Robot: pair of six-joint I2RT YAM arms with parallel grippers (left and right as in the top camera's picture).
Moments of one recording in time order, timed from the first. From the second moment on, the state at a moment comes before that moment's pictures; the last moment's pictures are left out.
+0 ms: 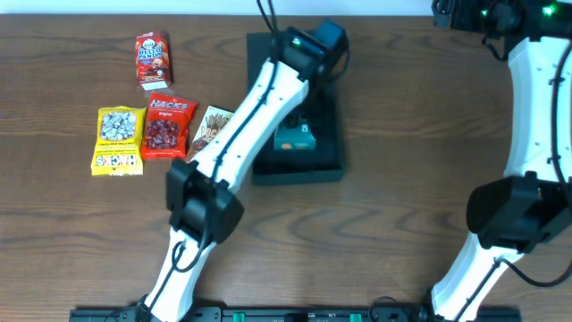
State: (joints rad) left arm -0.61 2.26 2.40 -1.55 -0.09 -0.58; right arm -0.13 2.07 2.23 -0.93 -0.21 0.06
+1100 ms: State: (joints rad) left arm -0.51 1.89 1.67 -1.04 -0.05 -0.55; right arm -0.05 2.07 2.23 -0.98 -0.21 0.06
